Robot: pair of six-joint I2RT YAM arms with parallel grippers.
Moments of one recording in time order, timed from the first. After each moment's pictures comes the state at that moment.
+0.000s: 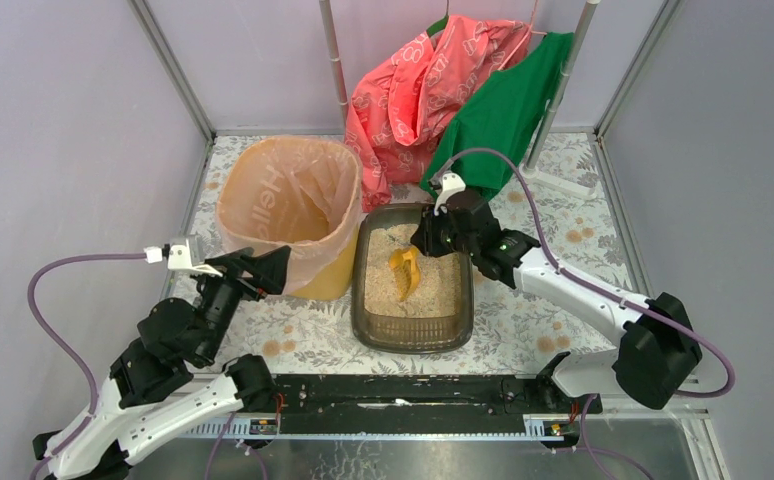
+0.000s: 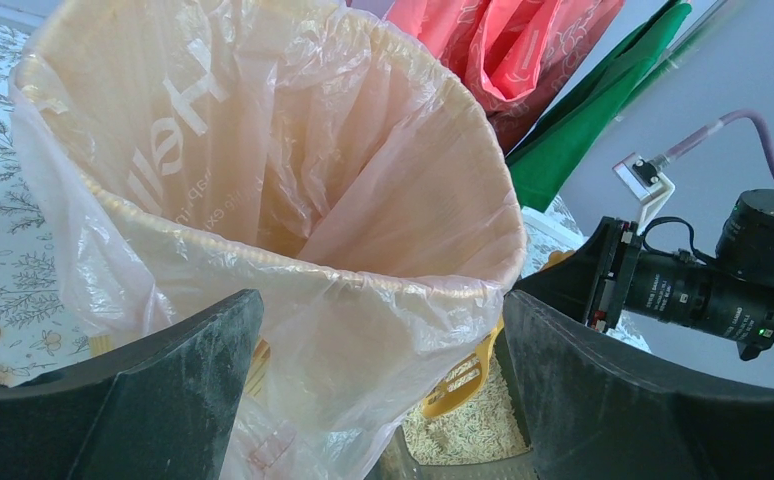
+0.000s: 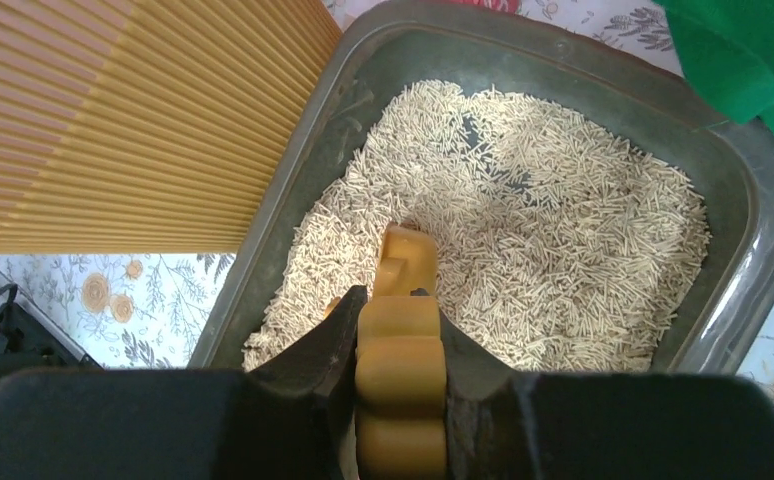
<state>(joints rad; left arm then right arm) -0.98 0.25 0.78 -0.51 -0.73 -0.45 0.72 1.34 0.97 -0.21 -0.02 0.38</state>
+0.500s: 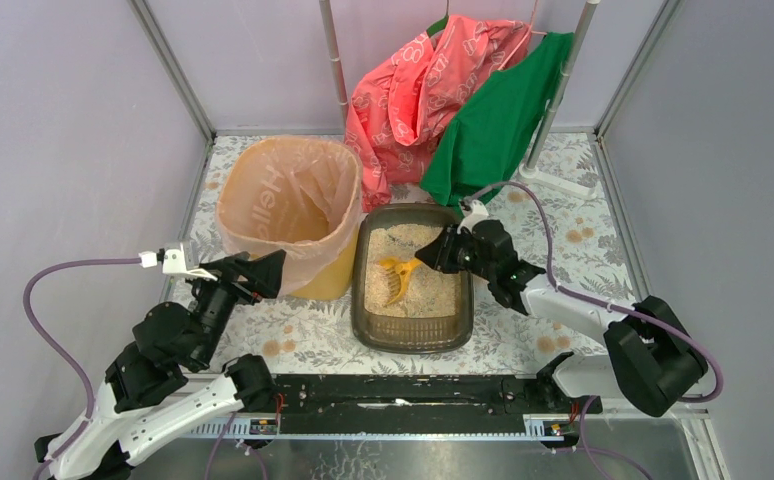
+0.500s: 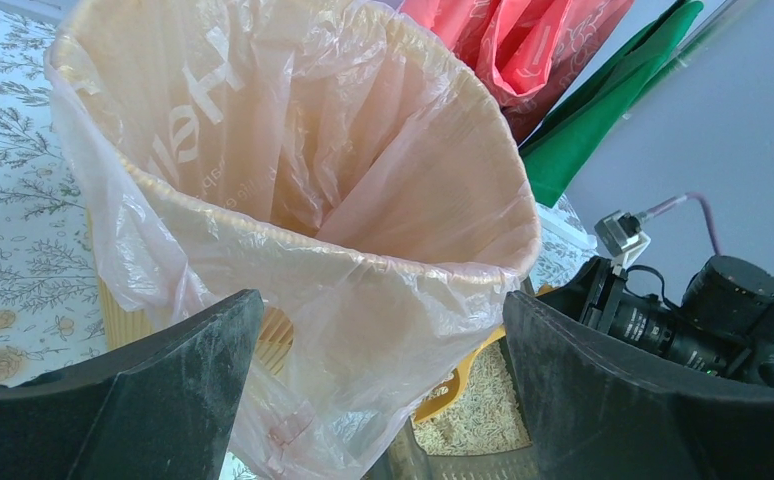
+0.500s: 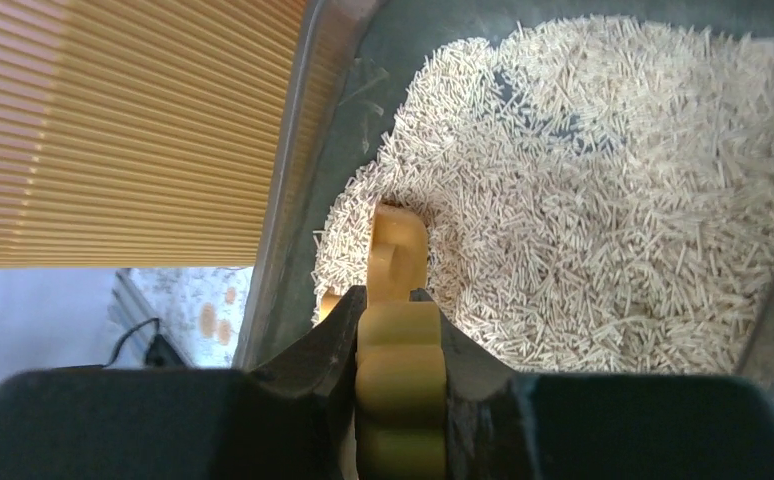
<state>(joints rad) -0.98 0.21 0.78 -0.56 -0.73 -0.47 0.65 1.30 0.62 0.25 -0.17 0.66</state>
